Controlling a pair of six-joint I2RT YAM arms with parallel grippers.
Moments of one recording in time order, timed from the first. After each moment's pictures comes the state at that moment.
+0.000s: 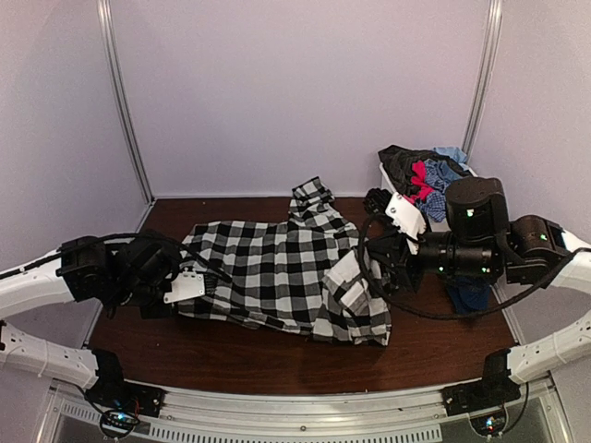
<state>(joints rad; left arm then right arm) -1.00 0.99 0.88 -0.97 -0.51 0.55 1.16 1.03 1.15 -0.52 0.21 -0.12</state>
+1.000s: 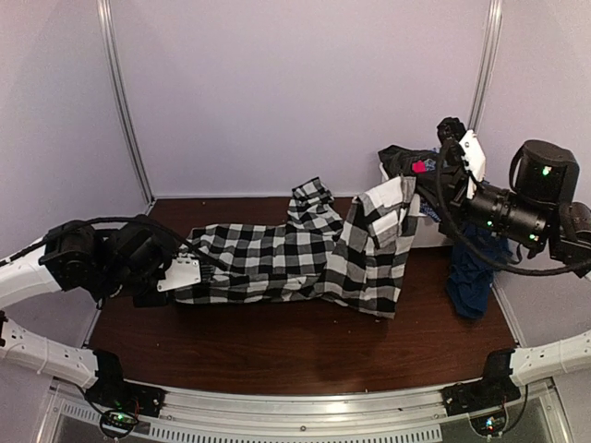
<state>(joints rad) -1.07 1.00 1.05 -1.10 -0.63 0.53 1.02 0.90 1.21 -0.44 0.25 -0.17</state>
